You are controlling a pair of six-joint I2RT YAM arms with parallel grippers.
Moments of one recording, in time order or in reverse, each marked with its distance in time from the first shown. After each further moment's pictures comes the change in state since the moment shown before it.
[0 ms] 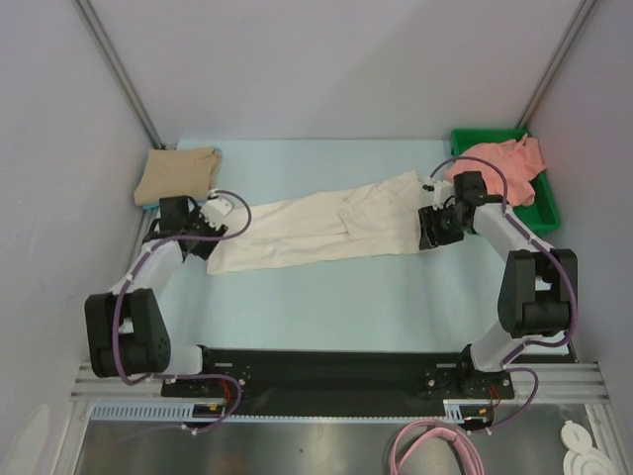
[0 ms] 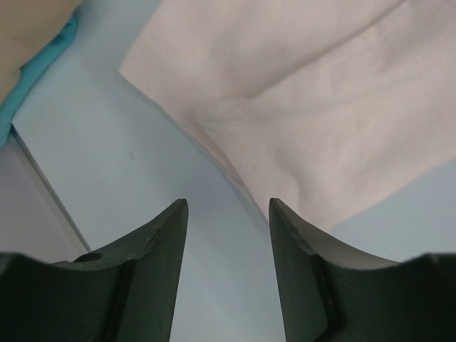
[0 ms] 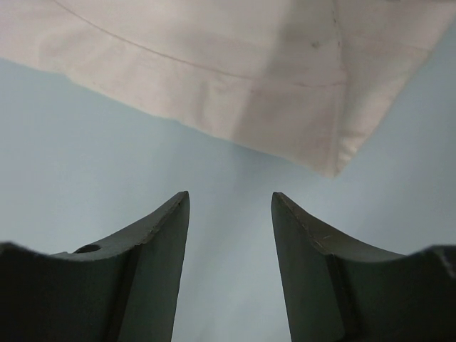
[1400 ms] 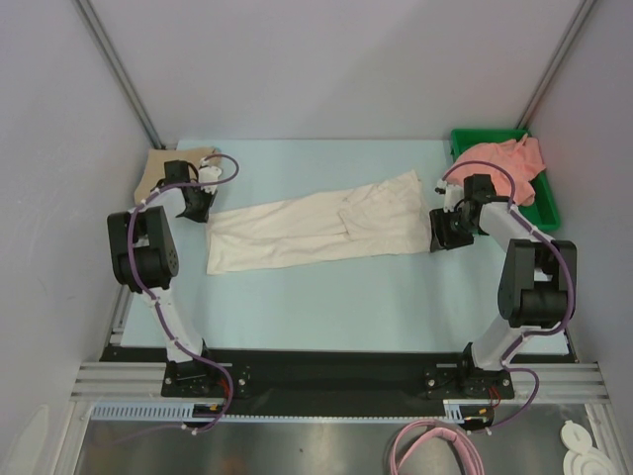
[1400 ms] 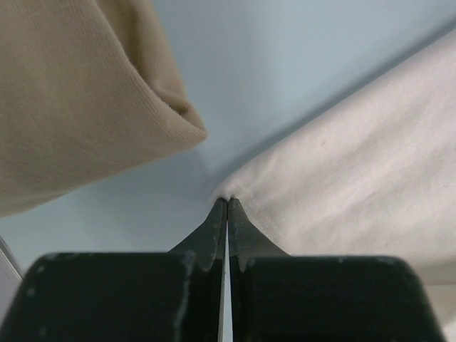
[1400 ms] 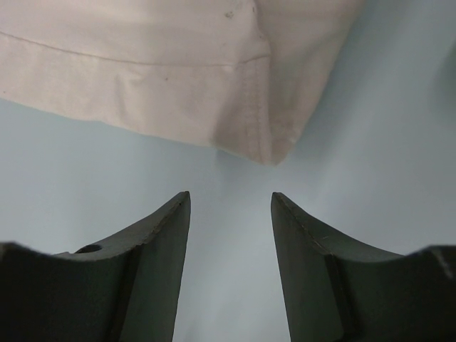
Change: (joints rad) left arm 0.065 0.677 0.574 -0.017 -0.010 -0.191; right arm -0.089 0.063 -0.007 0.009 0.047 0.006
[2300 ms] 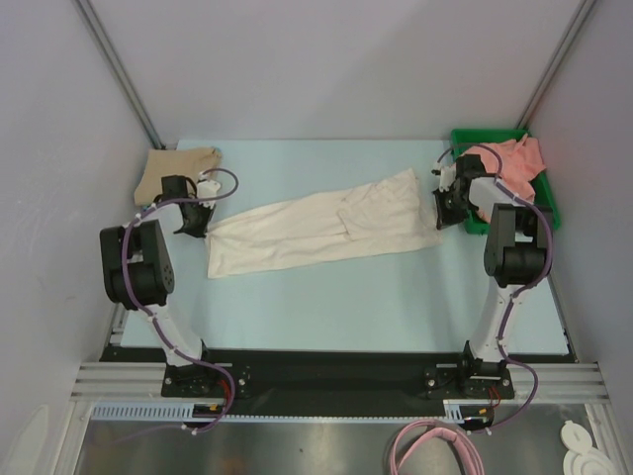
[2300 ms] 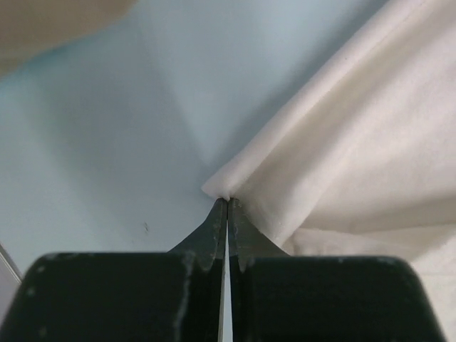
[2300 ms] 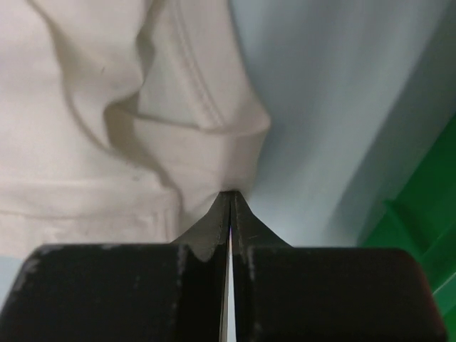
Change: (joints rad) left arm 0.010 -0.145 -0.207 0.056 -0.005 0.002; right arm 0.000 0.335 0.319 0.020 0.086 -0.007
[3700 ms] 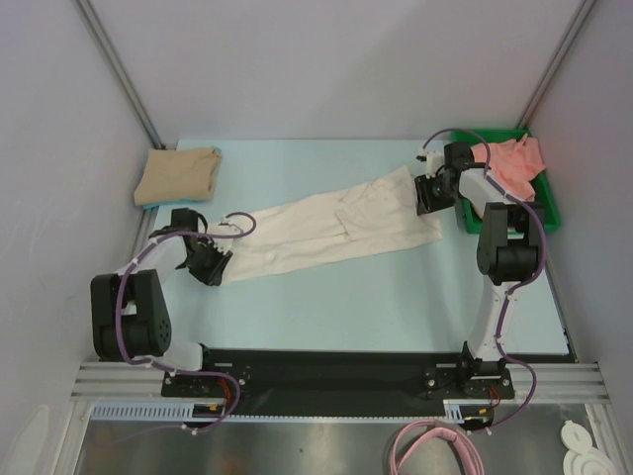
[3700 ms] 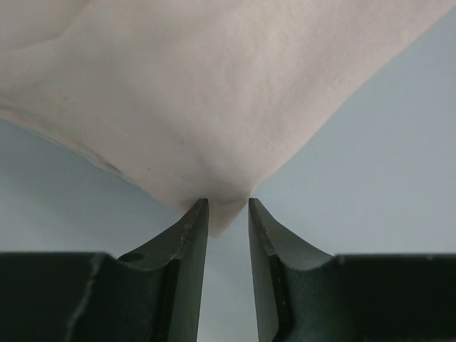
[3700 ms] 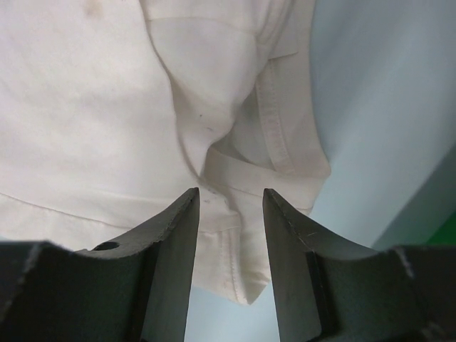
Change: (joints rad) left arm -0.077 -0.401 -0.340 -0.358 0.076 0.200; right arm 0.069 0.048 0.142 0.011 -0.076 -0.024
